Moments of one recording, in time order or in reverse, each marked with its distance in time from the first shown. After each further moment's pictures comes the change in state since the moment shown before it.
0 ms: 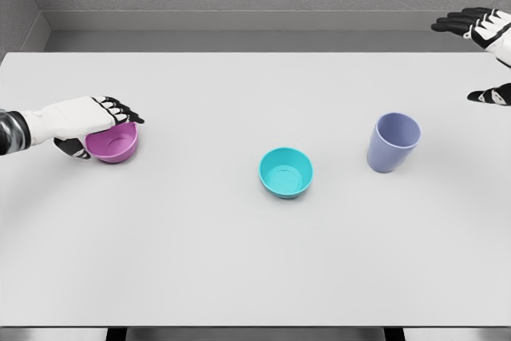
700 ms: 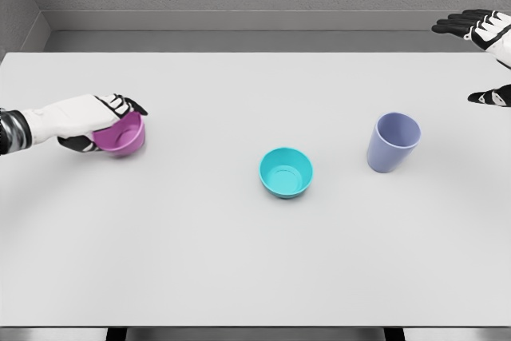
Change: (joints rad) left arm 0.000 -0.010 0.002 -0.003 0.049 -0.001 0.008; right arm 0.003 0.000 0.000 0.003 -0.001 0.000 0.000
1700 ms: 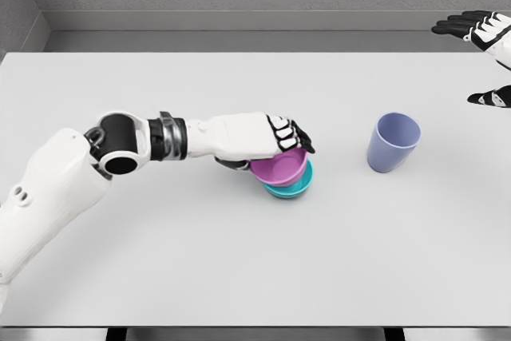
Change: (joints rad) left arm -0.143 -0.342 -0.282 -0.217 -0.021 -0.001 -0.004; right arm 0.003 0.000 0.000 0.000 0.000 0.000 0.000
